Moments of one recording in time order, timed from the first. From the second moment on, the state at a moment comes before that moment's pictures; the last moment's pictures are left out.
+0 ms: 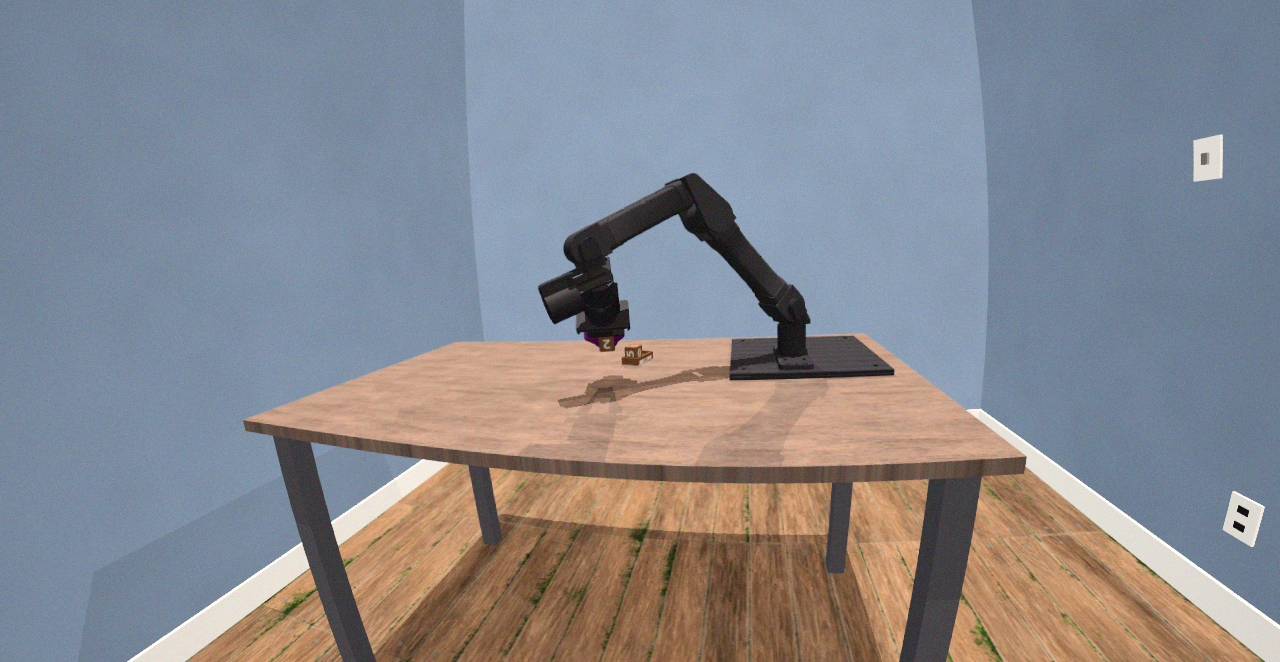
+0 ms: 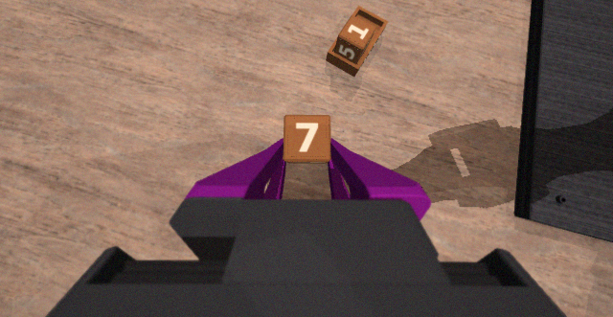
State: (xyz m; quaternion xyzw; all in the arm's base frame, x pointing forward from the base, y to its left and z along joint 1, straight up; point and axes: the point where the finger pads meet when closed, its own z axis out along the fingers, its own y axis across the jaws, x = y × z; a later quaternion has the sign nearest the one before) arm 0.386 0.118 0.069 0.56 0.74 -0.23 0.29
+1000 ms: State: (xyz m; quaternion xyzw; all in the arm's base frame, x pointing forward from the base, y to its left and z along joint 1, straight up) arm 0.385 0.114 0.067 0.59 0.77 -0.15 0.17
